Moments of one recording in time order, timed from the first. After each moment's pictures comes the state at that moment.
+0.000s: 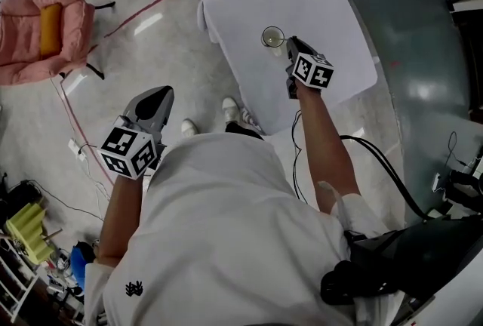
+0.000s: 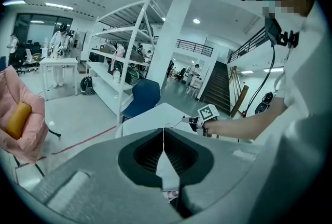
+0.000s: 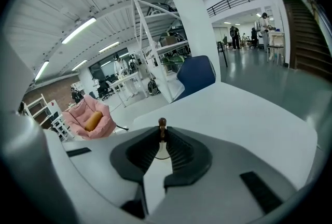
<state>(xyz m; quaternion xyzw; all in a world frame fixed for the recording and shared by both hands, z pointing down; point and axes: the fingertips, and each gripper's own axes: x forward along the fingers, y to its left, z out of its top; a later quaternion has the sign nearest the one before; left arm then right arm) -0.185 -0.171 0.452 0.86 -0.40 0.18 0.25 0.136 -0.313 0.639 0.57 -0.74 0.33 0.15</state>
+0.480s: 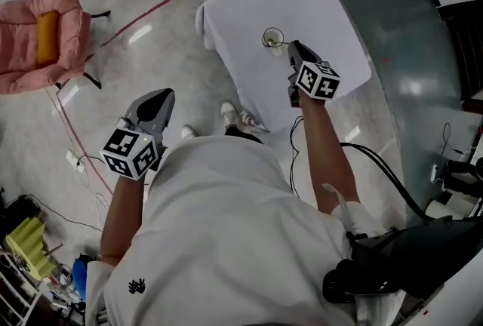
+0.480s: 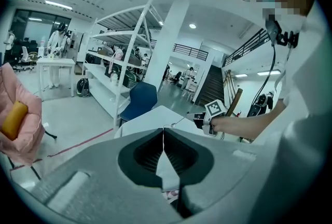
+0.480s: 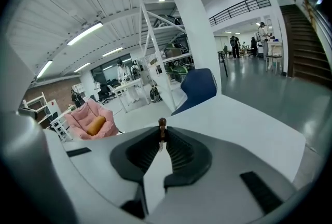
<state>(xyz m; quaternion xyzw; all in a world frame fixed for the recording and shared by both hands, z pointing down) -0.220 -0.152 0.444 0.88 -0.38 0.16 0.24 0.105 -0.272 0.564 0.58 -0.75 0.29 0.12</state>
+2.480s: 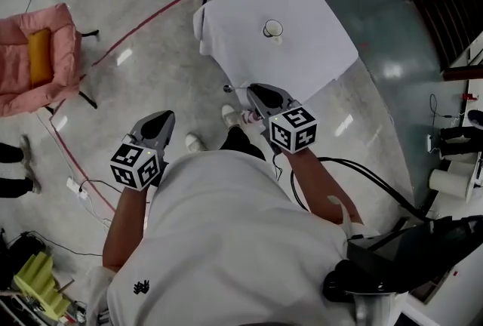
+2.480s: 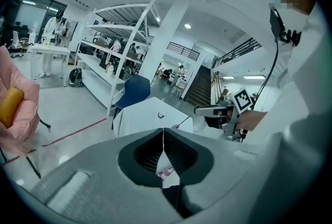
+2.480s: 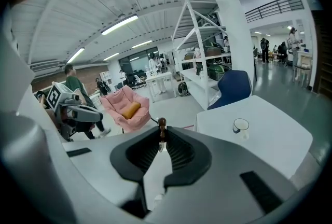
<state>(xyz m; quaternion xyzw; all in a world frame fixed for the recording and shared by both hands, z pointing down) -0.341 -0.062 0.481 0.90 -0.31 0.15 0.27 -0.142 -0.081 0.489 0.48 -0.82 0.24 0.17</state>
